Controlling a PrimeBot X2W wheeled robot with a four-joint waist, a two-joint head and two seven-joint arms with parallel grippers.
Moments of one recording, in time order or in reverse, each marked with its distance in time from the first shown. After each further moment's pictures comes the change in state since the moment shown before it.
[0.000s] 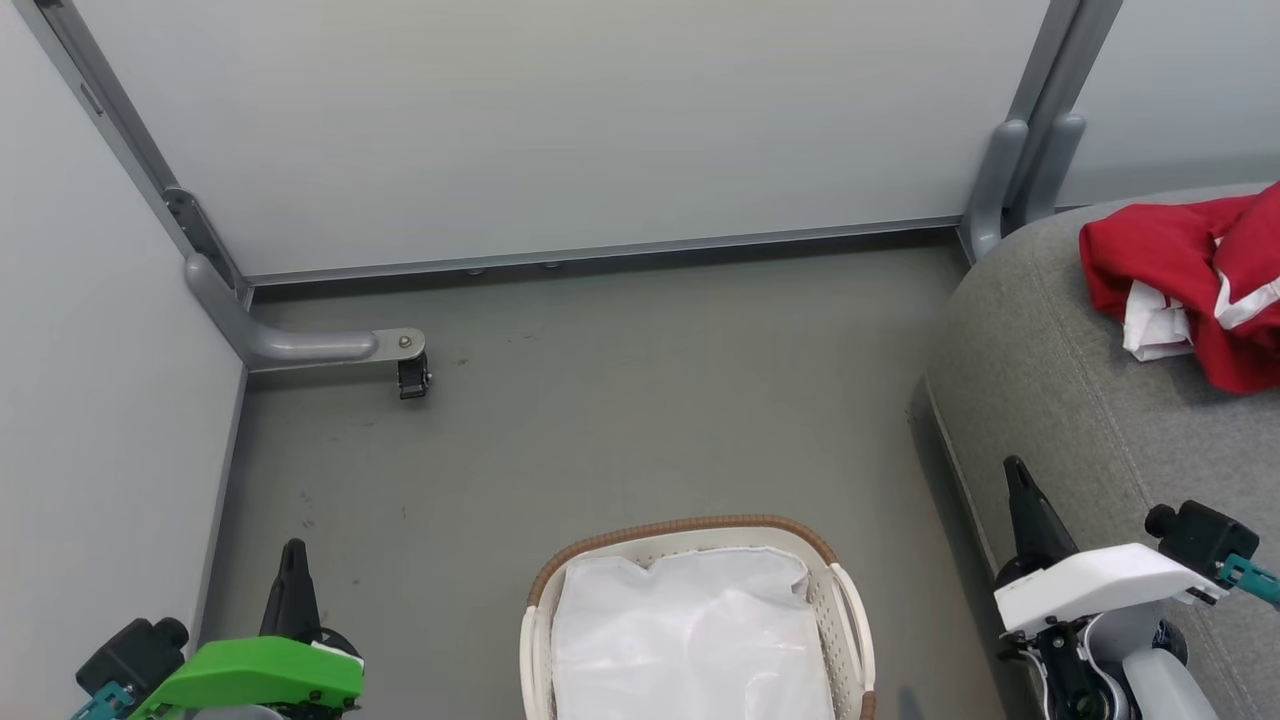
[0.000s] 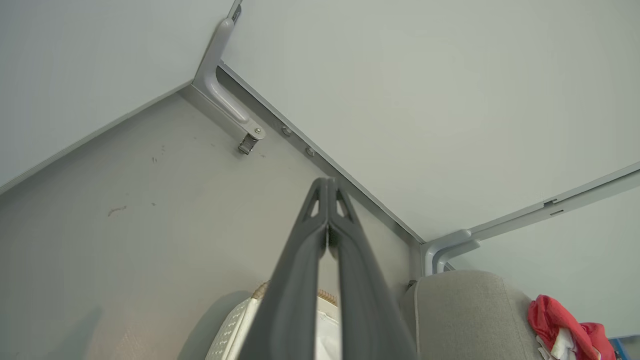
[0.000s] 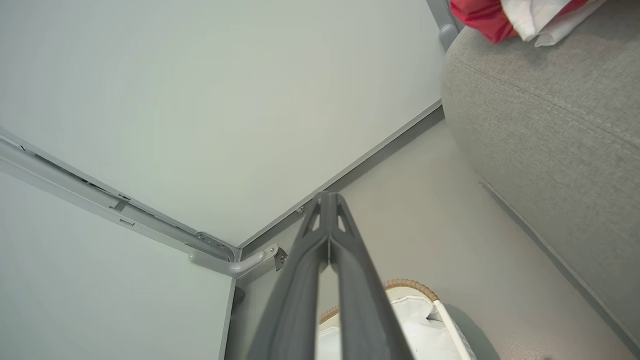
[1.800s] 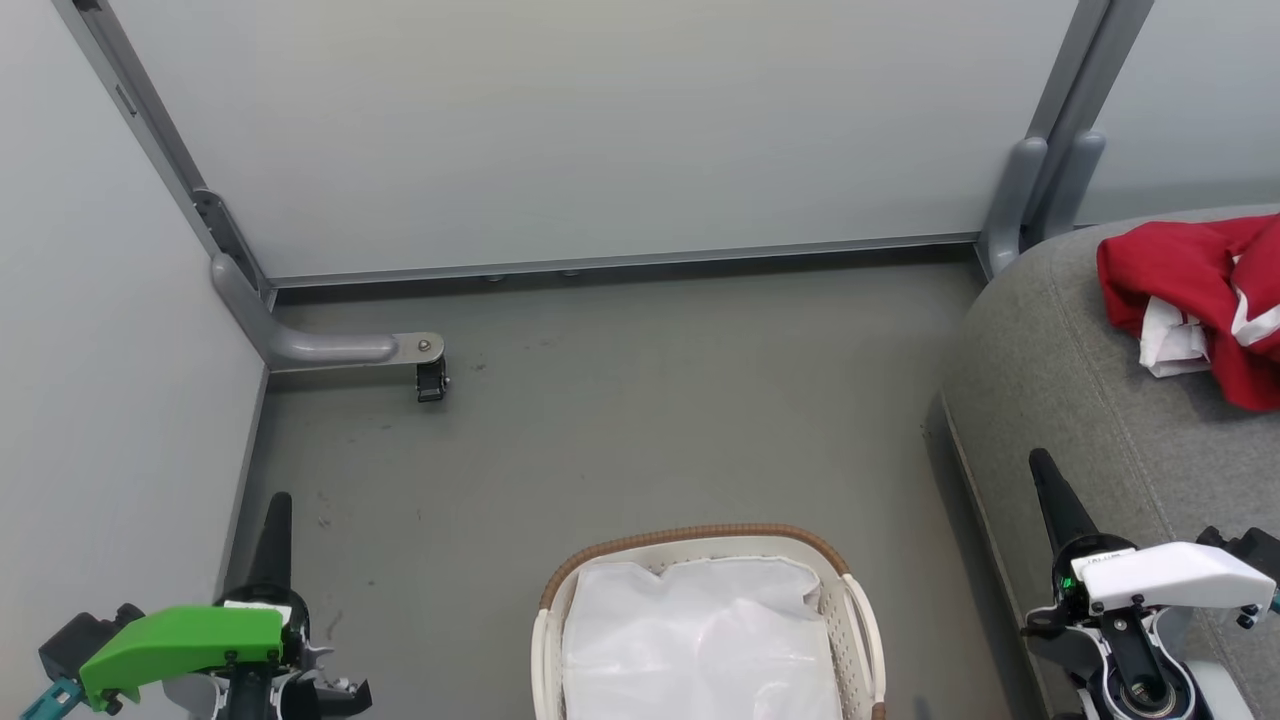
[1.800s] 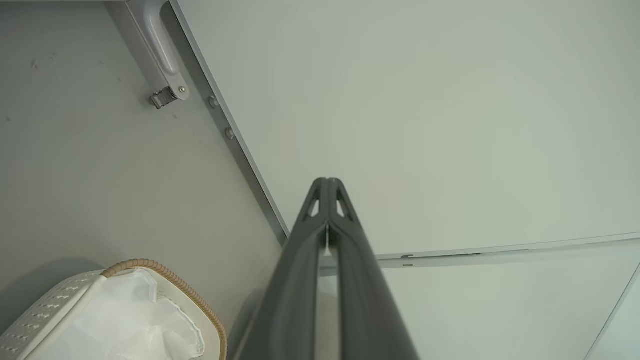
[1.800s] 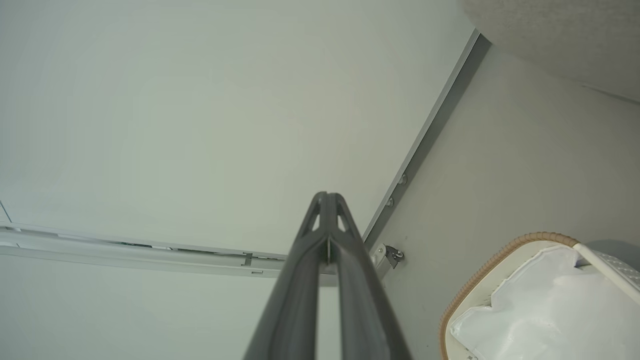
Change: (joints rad) left arm -0.047 0.001 0.062 -0.053 -0.517 -0.040 0.148; right arm 0.018 -0.006 -0.058 -0.068 0.574 0.000 0.150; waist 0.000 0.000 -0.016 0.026
